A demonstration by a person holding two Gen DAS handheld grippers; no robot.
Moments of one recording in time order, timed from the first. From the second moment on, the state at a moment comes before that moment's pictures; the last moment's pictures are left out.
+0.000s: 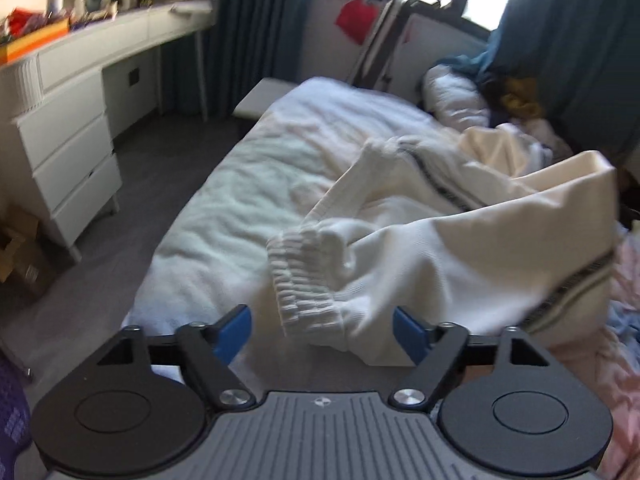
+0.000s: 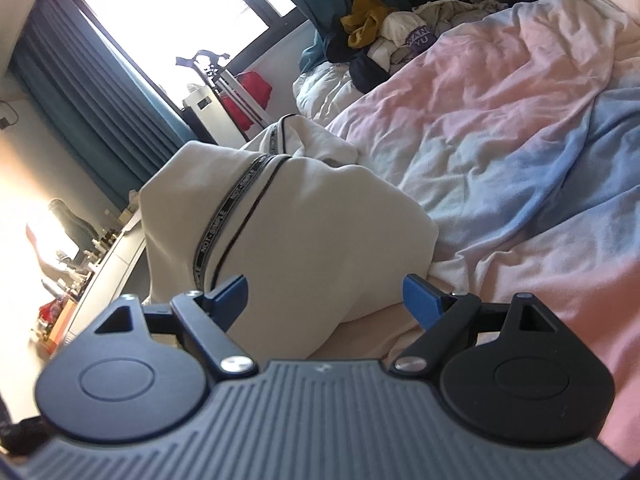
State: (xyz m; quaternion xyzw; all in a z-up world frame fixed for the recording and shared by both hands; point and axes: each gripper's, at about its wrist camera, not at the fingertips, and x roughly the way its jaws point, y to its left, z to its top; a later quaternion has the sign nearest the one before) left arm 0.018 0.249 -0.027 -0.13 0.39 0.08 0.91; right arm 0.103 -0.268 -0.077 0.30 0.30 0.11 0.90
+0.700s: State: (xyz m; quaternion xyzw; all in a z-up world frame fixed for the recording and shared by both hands) left arm 0.260 -0.009 0.026 -0.04 0.31 -0.18 0.93; right arm 0.113 -0.286 -0.088 0.32 0.30 0.09 0.89
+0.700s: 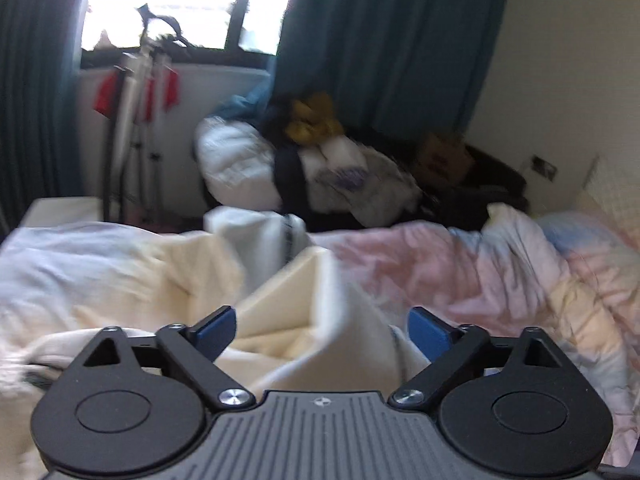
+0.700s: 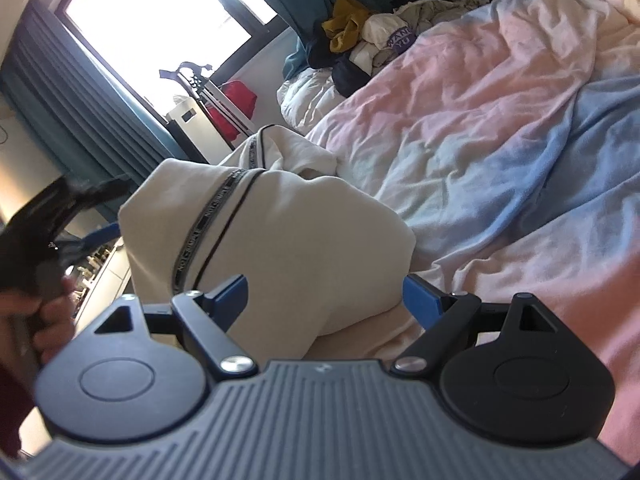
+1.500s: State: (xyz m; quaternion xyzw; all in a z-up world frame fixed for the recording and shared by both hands) left arm 0.073 -0.062 -0.047 0.06 0.30 -0.30 0.90; right arm 0.104 -0.308 -0.087 0.34 0.28 0.05 0.90
